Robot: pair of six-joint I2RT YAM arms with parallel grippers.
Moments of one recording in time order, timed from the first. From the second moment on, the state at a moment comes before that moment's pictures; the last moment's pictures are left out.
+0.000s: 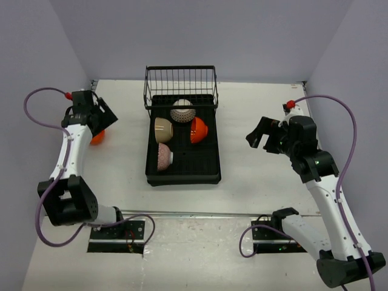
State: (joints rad) left arm 0.20 1.46 1.27 -0.65 -0.09 -0.49; right arm 0.23 0.88 1.06 -0.74 -0.08 0.45
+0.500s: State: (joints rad) left arm -0.10 1.20 0.92 -0.46 0.39 -0.49; right arm 0.23 0.98 1.09 -0.75 -0.13 0.45
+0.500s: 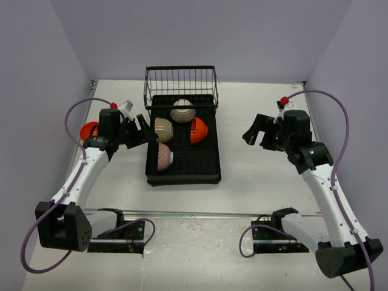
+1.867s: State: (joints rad) left arm -0.11 1.10 0.58 -0.07 0.77 -0.57; right arm 0.23 0.99 1.11 -0.76 -0.13 0.44
